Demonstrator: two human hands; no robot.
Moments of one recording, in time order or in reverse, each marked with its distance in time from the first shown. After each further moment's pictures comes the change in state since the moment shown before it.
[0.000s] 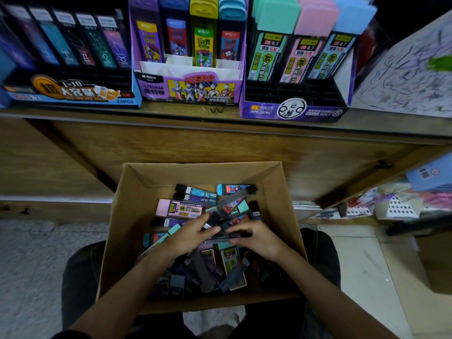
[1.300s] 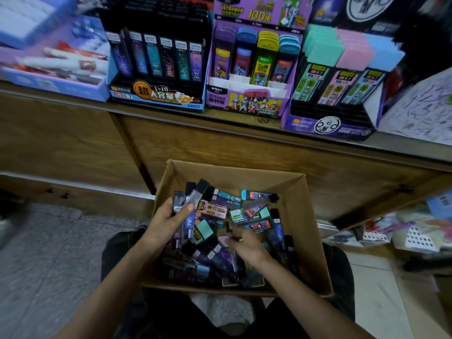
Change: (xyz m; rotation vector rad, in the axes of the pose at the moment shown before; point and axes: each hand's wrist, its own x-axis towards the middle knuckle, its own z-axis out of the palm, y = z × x) left_hand -0.113 0.027 -0.056 -0.540 0.551 0.037; right_hand 0.011 -0.042 0.086 -0.109 0.108 0.201
